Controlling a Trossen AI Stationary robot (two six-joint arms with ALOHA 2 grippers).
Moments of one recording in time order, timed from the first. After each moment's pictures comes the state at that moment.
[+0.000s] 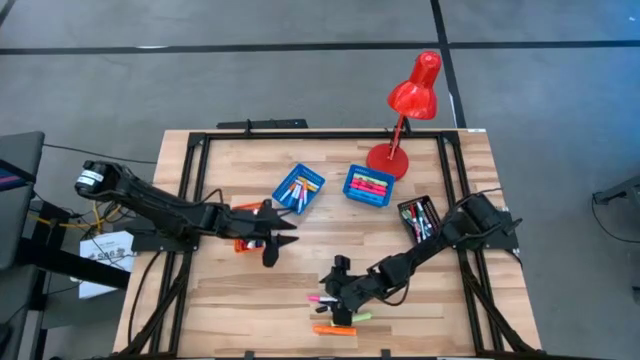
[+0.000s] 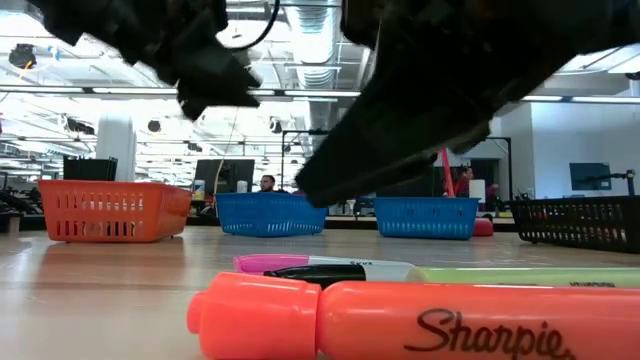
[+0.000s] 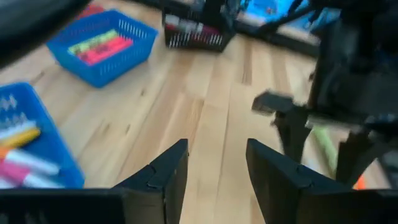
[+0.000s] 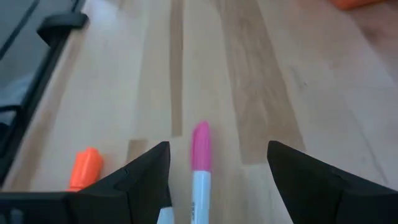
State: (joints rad) left arm -0.27 1.24 0.56 0.26 -0.29 -0.34; right arm 0.52 2.01 1.10 0.19 0.33 0.39
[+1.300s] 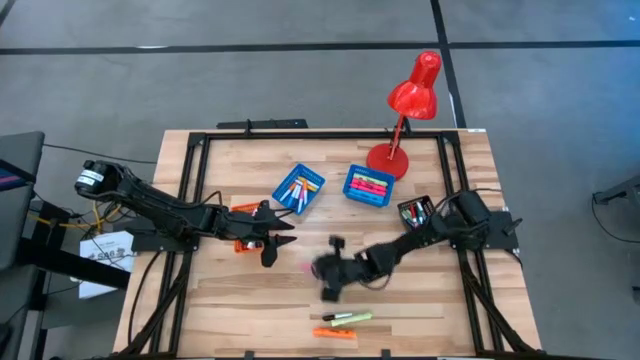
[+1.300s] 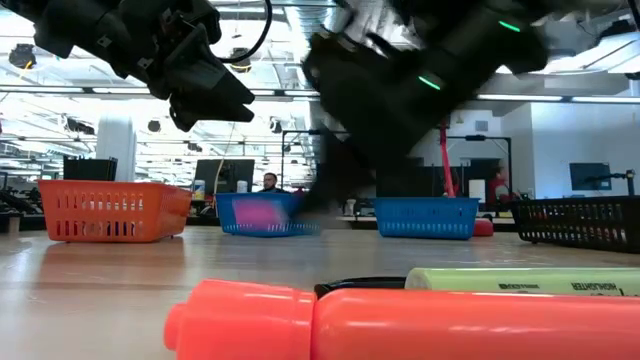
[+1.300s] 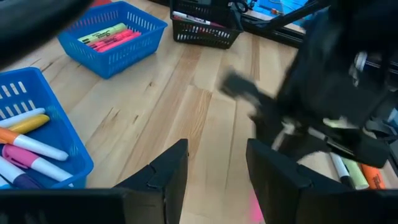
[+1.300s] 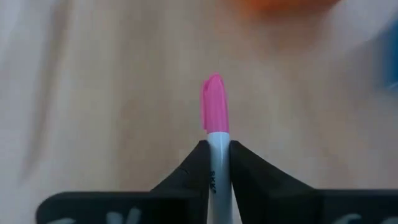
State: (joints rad) left arm -0.28 1.24 0.49 0.32 -0.31 -0.36; right arm 0.40 2.05 1.16 0.07 0.40 0.29
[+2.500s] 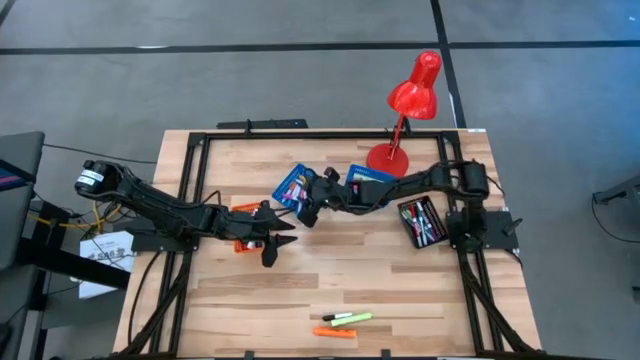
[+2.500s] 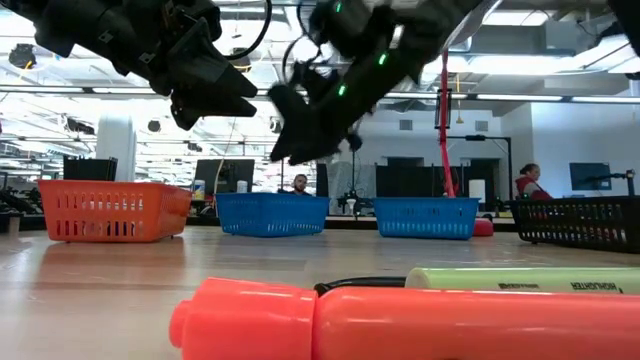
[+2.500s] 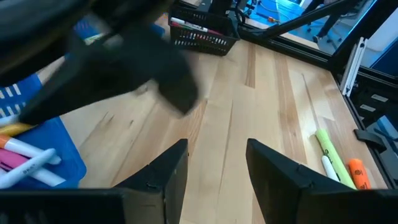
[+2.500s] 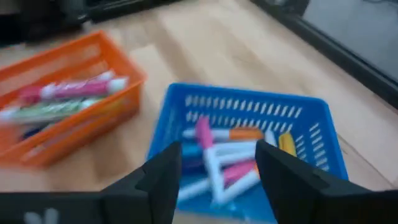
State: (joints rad) left arm -0.28 1.24 0.49 0.34 -0.31 -0.38; right arm -0.05 1.96 1.26 0.06 0.34 0.21
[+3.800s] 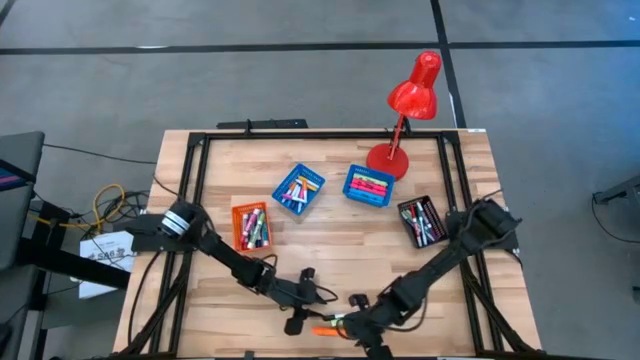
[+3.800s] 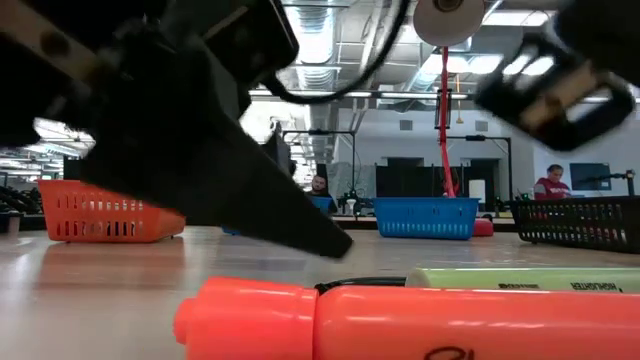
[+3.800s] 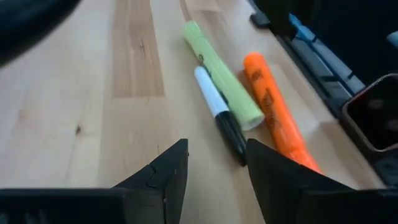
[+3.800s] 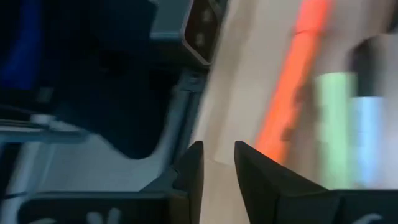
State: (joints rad) left arm -0.56 2.07 0.91 0.66 -0.16 -0.27; right arm 0.69 1.97 1.26 -0.20 -0.12 0.47
